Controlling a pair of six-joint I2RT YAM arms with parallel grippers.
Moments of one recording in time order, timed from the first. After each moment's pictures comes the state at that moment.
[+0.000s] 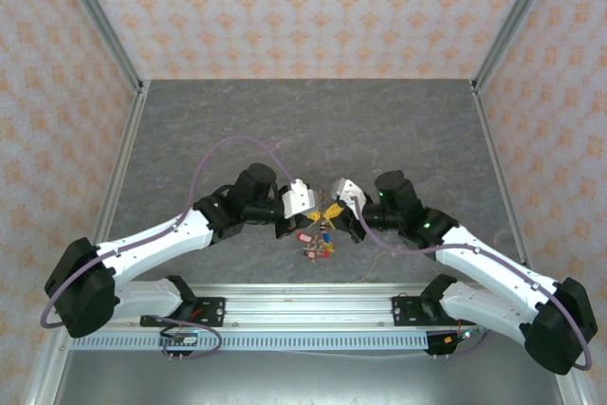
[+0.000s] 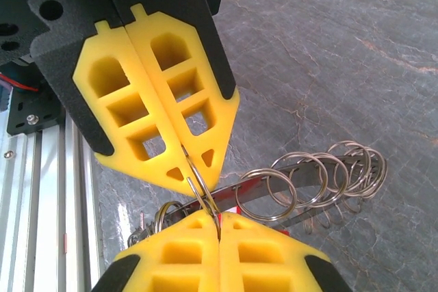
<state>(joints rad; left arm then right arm) -0.75 1.21 0.75 -0.13 0.50 0.35 0.69 0.94 0.60 -0.23 -0.50 -0.22</state>
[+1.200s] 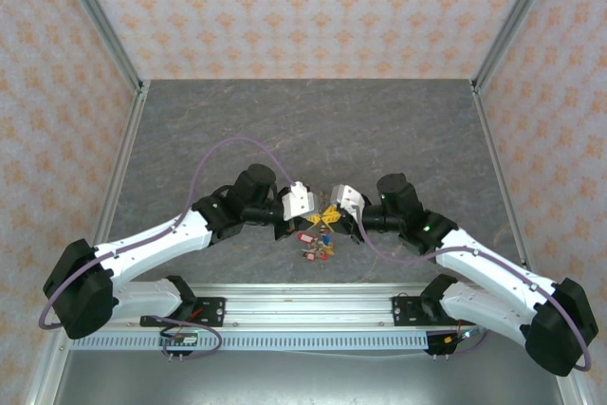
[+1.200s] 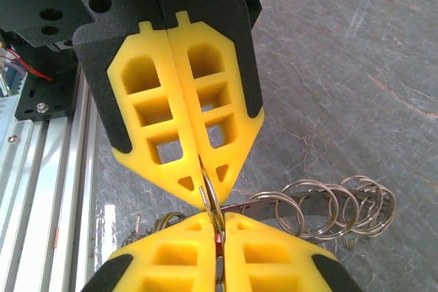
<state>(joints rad) -0.76 1.20 0.75 -0.14 0.52 0.38 0.69 0.93 0.55 -0.14 -0.57 -0.33</state>
